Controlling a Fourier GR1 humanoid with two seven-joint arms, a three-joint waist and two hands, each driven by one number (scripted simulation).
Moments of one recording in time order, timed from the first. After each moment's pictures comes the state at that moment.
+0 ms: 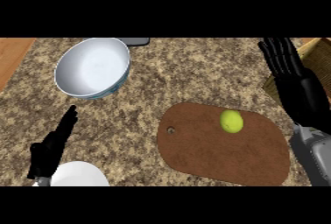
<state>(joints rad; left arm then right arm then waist) 0.04 0.38 -0.16 -1.42 0.11 0.13 -0.05 -0.37 -0.41 0.14 -1.62 -0.27 -0.04 -0.19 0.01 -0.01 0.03</state>
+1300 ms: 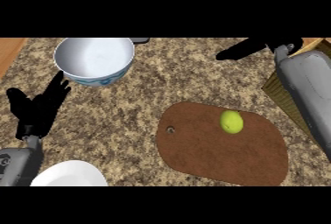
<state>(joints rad) -0.22 0.41 -0.02 -1.36 0.23 0.08 0.17 -0.96 -0.44 0.19 -0.95 -0.07 -0.03 0.49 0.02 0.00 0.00</state>
